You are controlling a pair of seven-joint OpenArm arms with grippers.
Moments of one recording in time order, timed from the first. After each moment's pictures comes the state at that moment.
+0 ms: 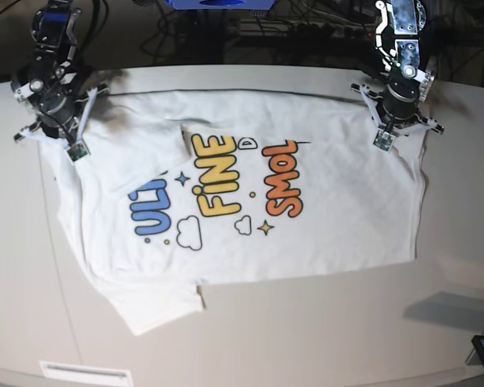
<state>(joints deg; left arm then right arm) 25.9 -15.2 -15.4 103.4 15.7 -23.7 32.7 -19.8 2.7 19.2 106.7 -16.5 40.1 -49.4</state>
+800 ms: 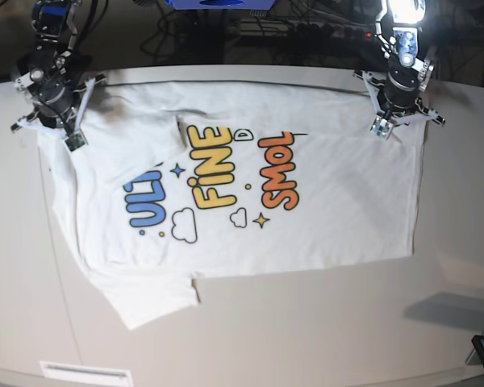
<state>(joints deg) 29.7 -15.4 -15.8 105.8 20.1 -24.2 32.6 -22.8 2.6 19.3 108.3 -17.1 39.5 -49.4</state>
